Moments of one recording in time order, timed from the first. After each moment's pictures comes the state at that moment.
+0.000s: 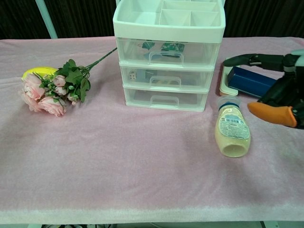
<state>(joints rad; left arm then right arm) -0.09 -1.19 -0.06 -1.54 1.58 1.60 0.00 0.45 -1.08 0.03 -2.21 -1.34 0.95 0.37</state>
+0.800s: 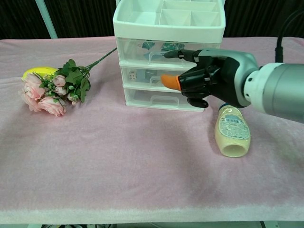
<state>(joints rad) -0.09 -1.19 -0.06 -1.51 1.60 1.61 0.00 0.72 -1.52 0.30 -2.04 -0.71 0.99 0.19</state>
